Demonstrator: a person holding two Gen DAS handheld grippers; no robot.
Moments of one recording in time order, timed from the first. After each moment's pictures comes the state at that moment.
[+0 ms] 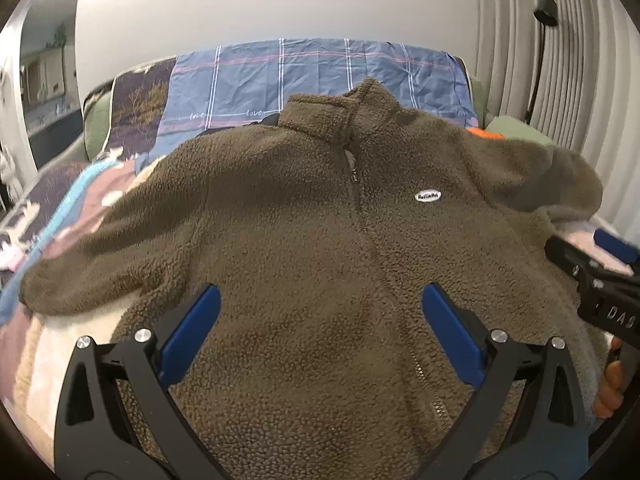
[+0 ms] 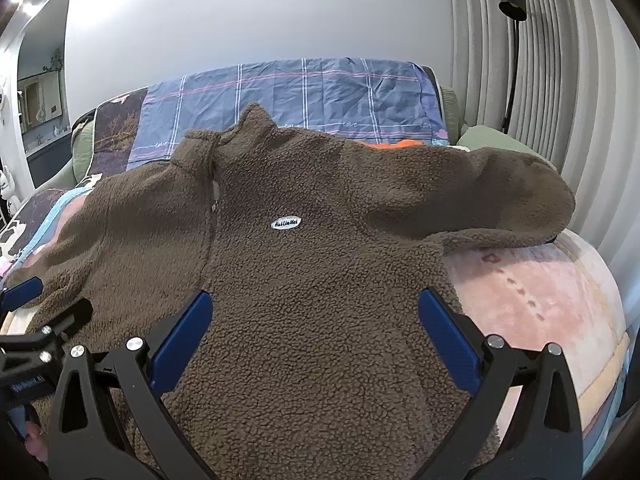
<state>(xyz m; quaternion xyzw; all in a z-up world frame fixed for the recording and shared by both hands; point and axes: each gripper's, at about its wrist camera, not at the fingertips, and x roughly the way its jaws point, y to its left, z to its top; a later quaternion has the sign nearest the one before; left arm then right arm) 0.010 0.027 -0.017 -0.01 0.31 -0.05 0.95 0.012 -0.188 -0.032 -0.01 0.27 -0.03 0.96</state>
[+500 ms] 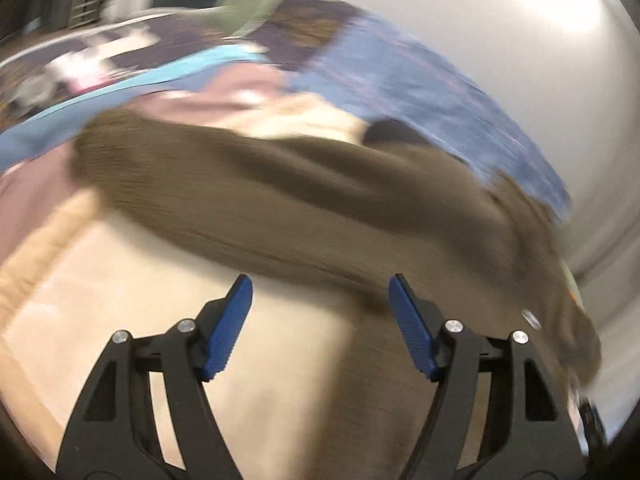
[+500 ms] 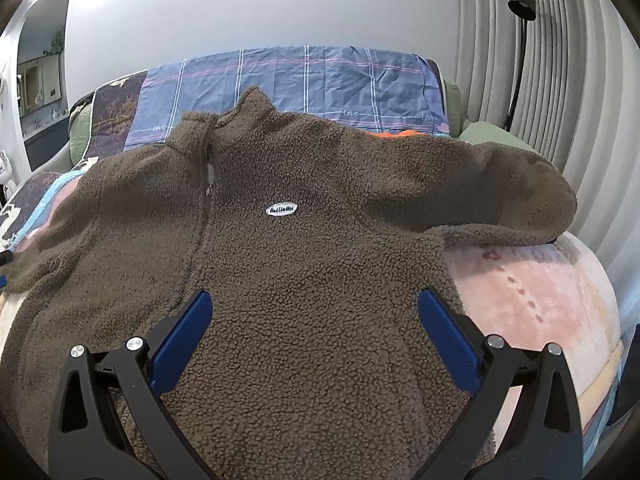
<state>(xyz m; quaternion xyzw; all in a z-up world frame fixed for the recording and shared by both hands) 0.020 0.303 -0.066 -0.30 0.33 0.12 0.89 0.022 -0.187 -0.041 -0.03 0.30 -0.04 0.95</state>
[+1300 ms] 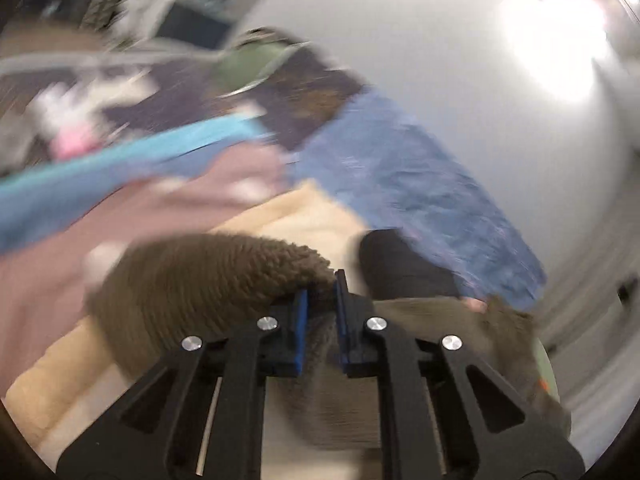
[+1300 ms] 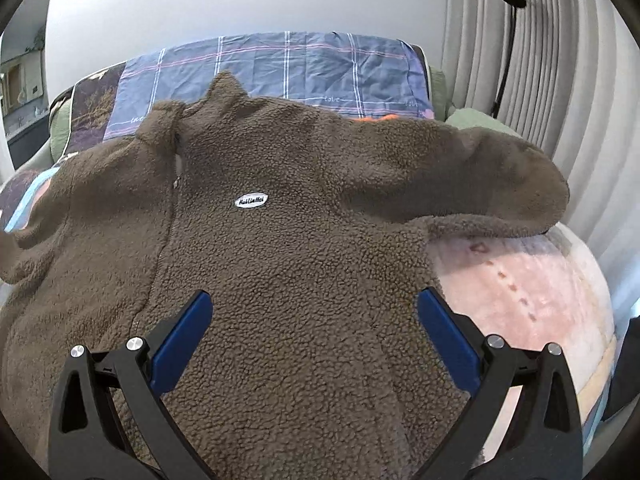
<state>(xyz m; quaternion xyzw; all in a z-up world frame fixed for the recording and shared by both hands) 0.075 0.364 0.009 -0.31 0.19 0.06 0.93 0.044 -0.209 -0.050 -0.02 0.32 -0.07 0.95</state>
